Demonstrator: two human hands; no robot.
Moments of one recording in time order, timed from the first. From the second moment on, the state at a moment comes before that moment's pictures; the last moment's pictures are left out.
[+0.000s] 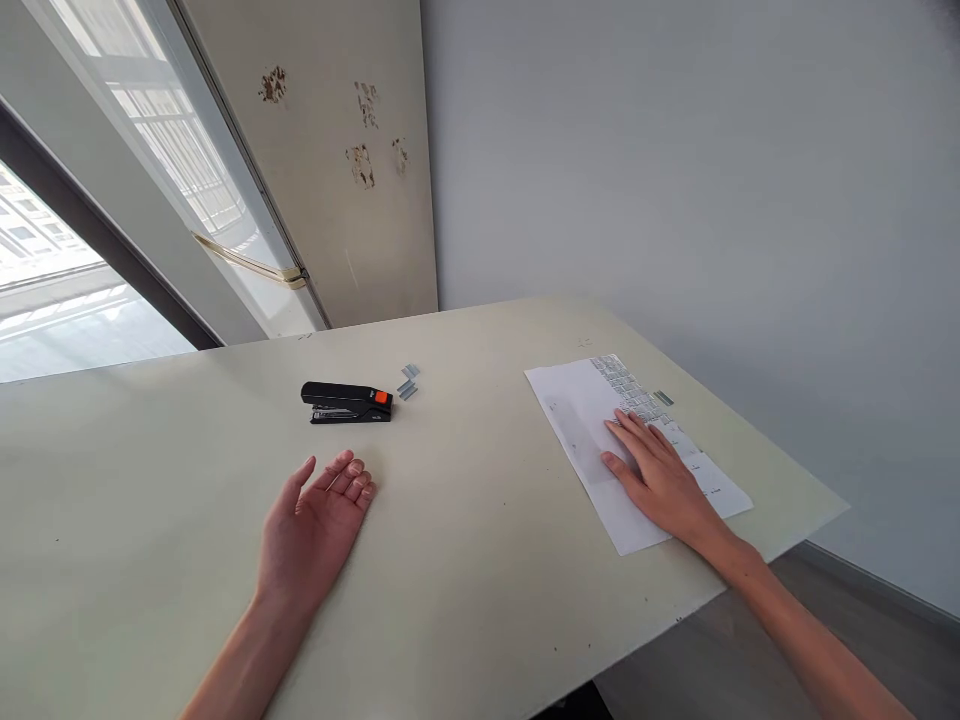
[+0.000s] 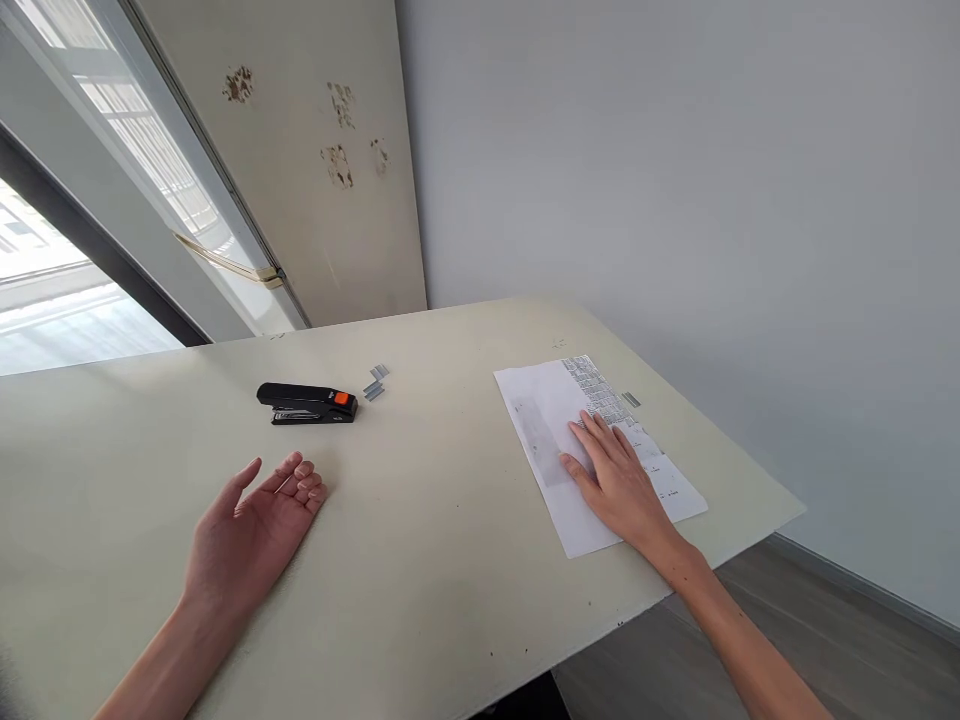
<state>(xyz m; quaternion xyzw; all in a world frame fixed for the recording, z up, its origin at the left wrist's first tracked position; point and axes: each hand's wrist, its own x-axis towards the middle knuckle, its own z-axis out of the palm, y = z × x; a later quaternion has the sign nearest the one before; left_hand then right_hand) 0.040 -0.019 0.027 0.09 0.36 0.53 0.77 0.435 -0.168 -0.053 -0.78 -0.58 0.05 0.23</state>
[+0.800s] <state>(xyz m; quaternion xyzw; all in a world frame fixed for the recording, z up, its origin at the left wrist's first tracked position) 0.046 -0.044 0.005 0.77 0.34 0.33 0.44 0.274 -0.185 -0.037 -0.68 -0.68 0.07 0.27</state>
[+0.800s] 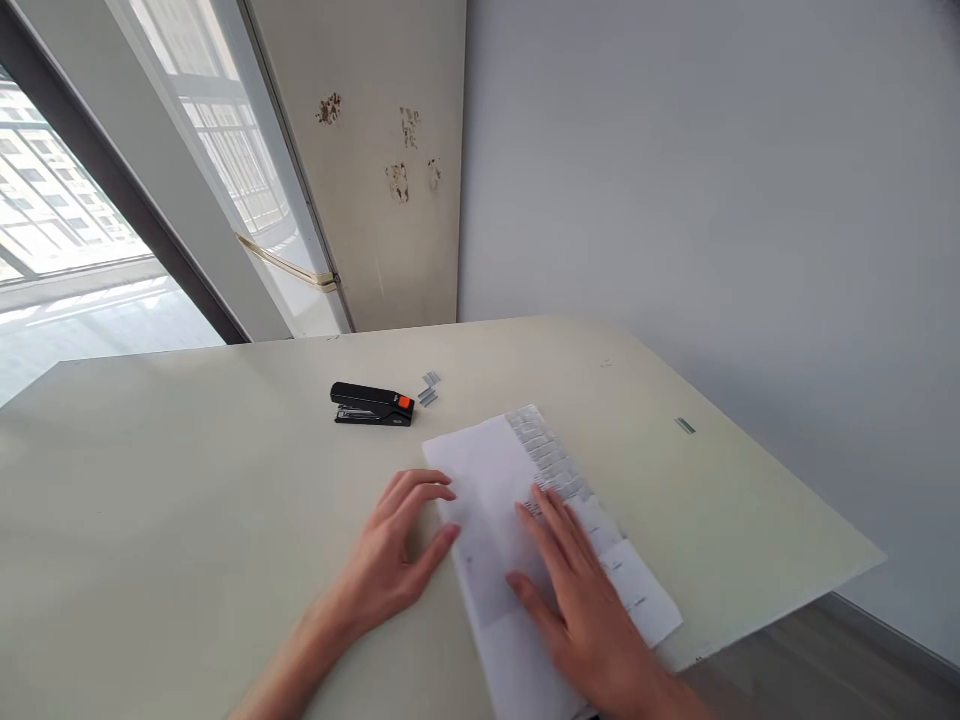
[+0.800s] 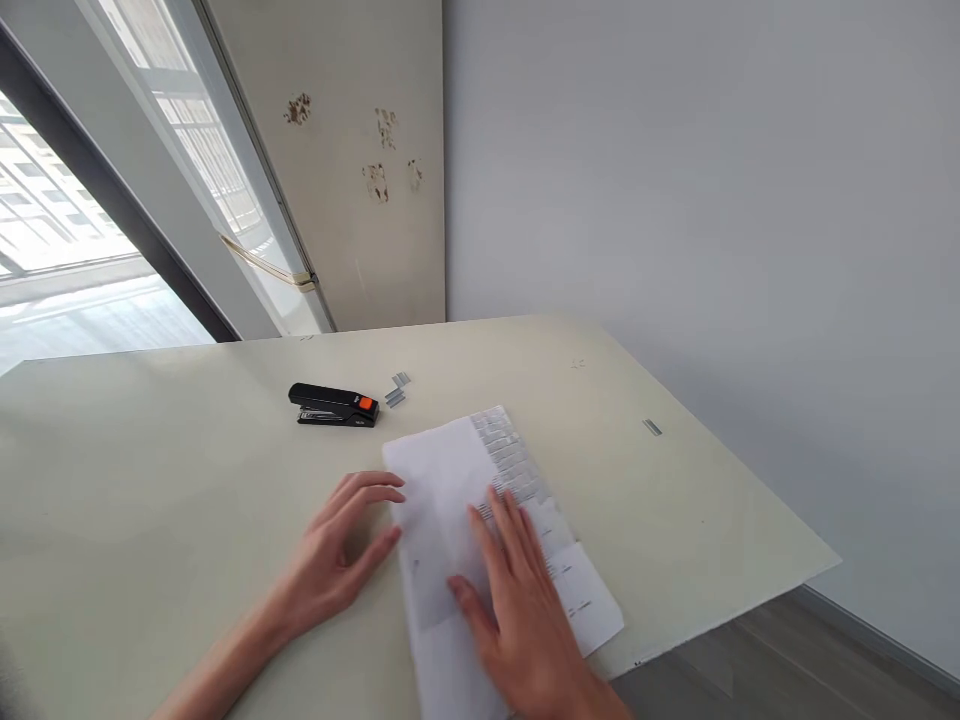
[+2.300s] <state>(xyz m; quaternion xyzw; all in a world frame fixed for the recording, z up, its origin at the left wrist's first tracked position) -0.027 -0.036 -0.021 0.92 0.34 0.15 0.10 0.215 0.025 0.028 -0.65 -0.72 0.04 0.23</state>
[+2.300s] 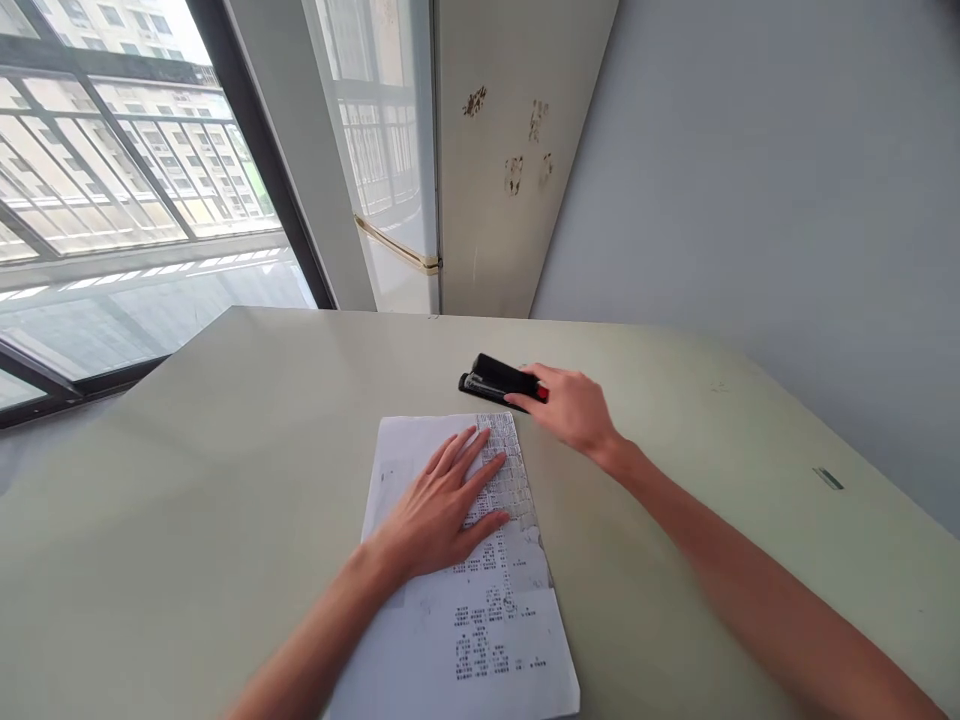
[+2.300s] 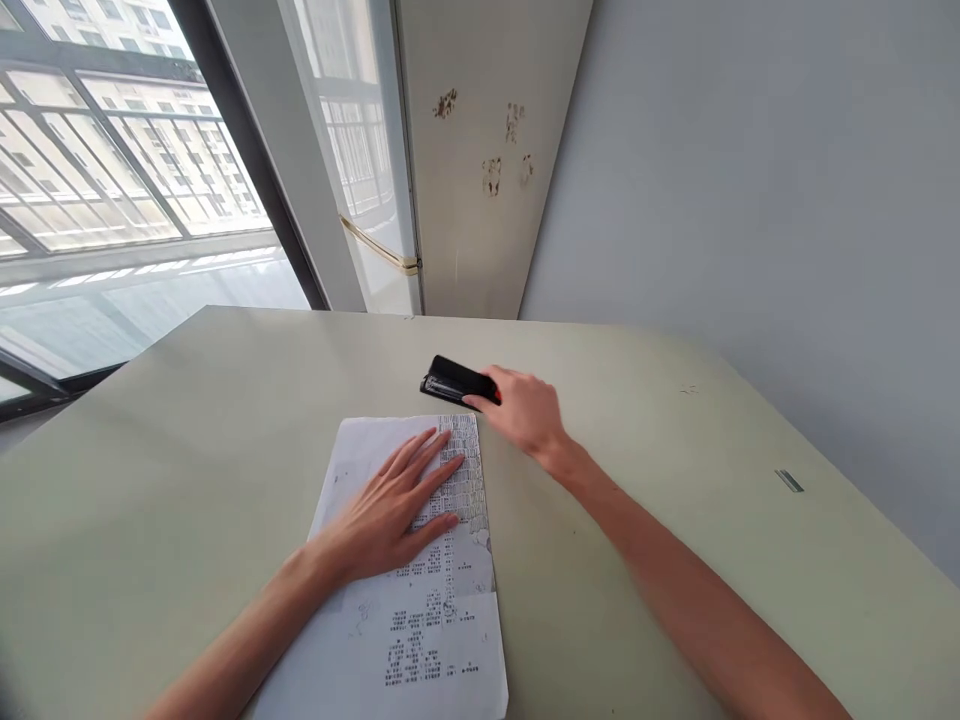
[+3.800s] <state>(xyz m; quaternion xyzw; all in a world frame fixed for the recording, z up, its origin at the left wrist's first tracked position) 0.068 -0.024 -0.010 0.90 0.31 0.24 0.17 0.349 -0.077 -0.014 -0.62 -0.62 0.32 0.36</state>
